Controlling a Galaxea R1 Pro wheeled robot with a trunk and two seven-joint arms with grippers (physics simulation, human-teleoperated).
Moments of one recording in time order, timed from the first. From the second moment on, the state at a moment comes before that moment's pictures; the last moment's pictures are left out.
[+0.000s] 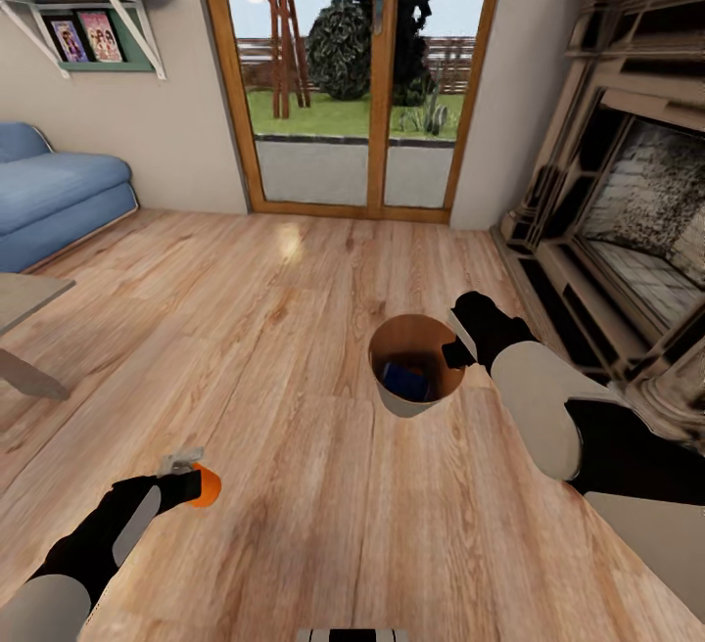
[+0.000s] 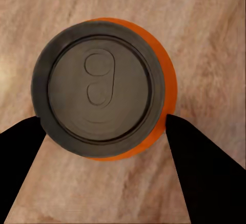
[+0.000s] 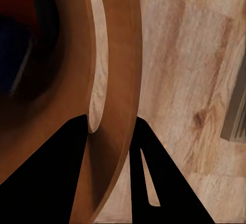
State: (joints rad) left arm -0.57 0.24 -0.06 -0.72 0.40 0.52 0.04; right arm -1.34 0.07 -0.12 -0.28 0.38 1.05 -0.05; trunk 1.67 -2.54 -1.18
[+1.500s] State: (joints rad) left arm -0.55 0.25 0.01 -1.53 0.60 1.05 -0.40; right arm -1.25 0.13 -0.08 -0.15 0.37 0.97 -0.06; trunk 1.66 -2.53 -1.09
